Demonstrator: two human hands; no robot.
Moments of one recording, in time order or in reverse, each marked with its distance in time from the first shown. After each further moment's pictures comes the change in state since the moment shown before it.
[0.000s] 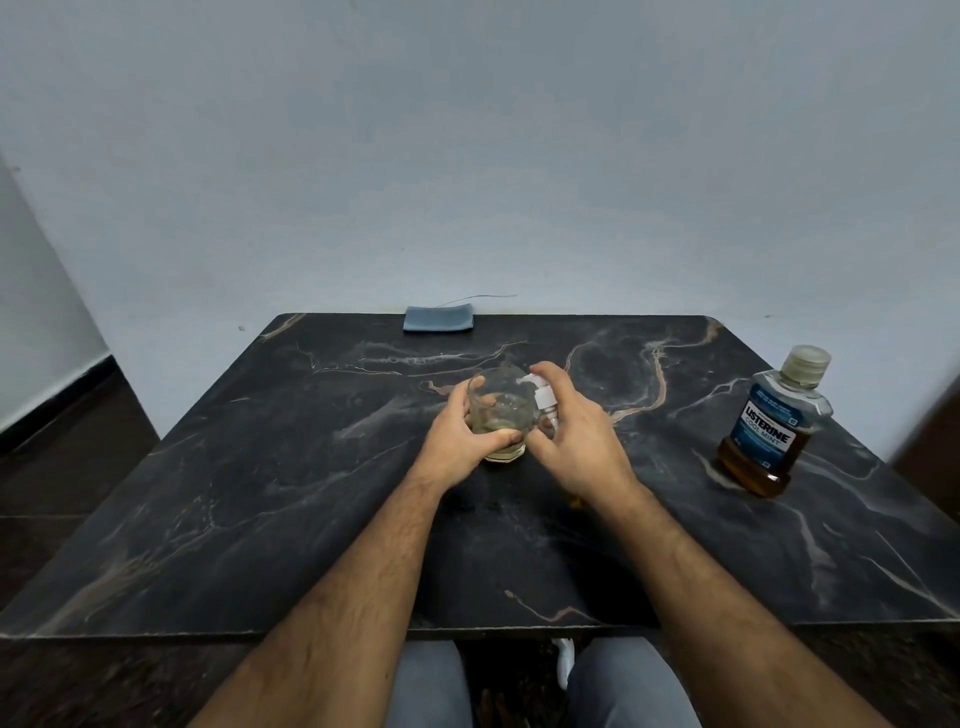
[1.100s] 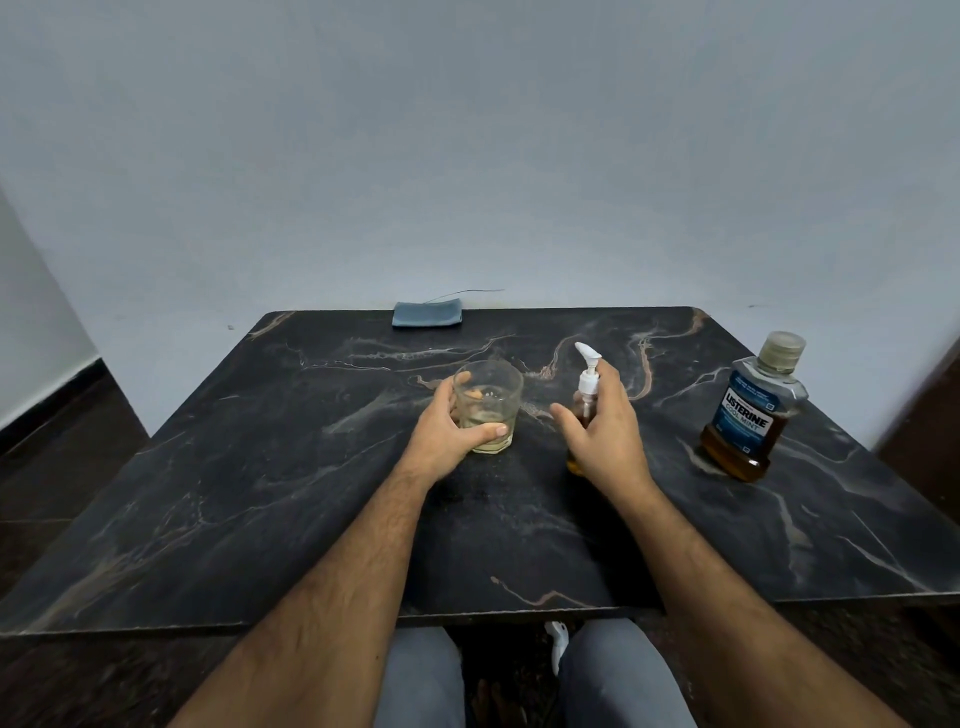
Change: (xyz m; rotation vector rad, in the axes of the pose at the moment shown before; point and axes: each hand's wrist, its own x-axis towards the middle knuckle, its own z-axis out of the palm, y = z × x) left_hand 0.002 -0.008 -0.001 0.014 0.005 -0.009; right_hand -0.010 0.042 -0.009 0.176 0.236 0.087
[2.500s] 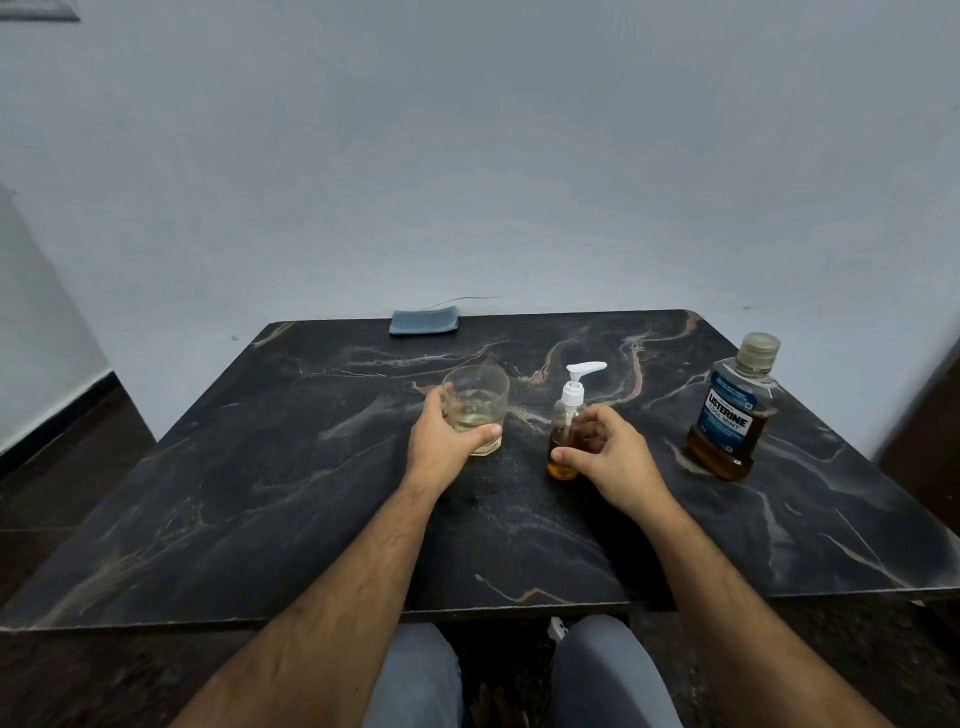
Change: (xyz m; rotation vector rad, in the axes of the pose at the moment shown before) left_hand -0.012 0.008 0.020 0.045 0.230 -0.060; right_hand -0.015 0.028 -0.031 0.099 -0.236 0.306
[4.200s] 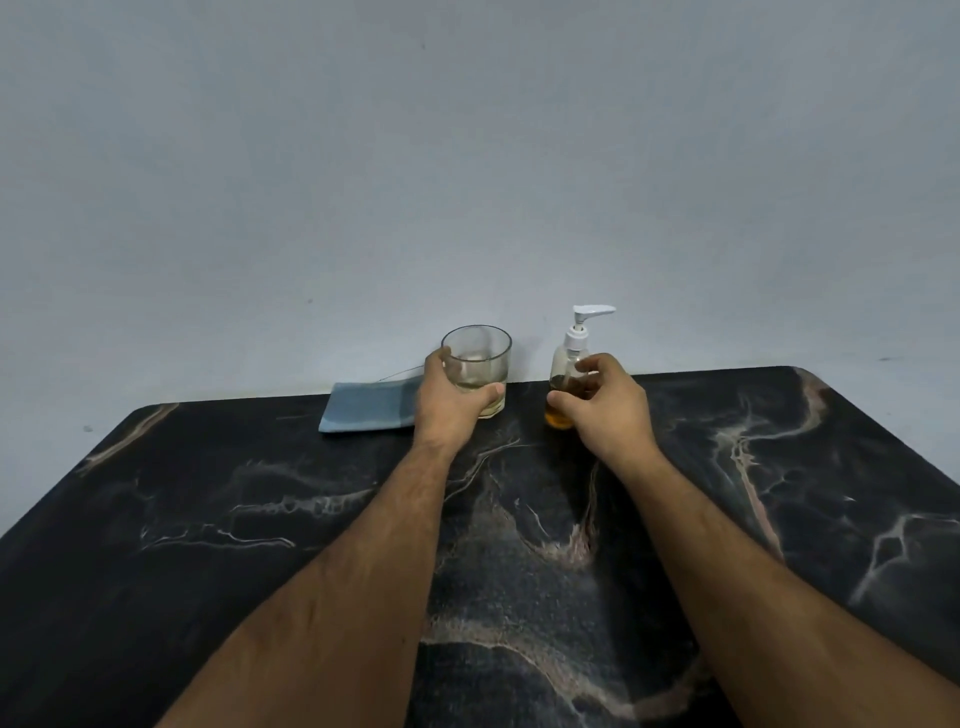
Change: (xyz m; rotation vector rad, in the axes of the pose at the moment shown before) left_hand 0.328 -0.010 0.085 0.040 0.087 -0.004; right_hand 0.327 0.012 0.058 -0.062 0.196 0.056
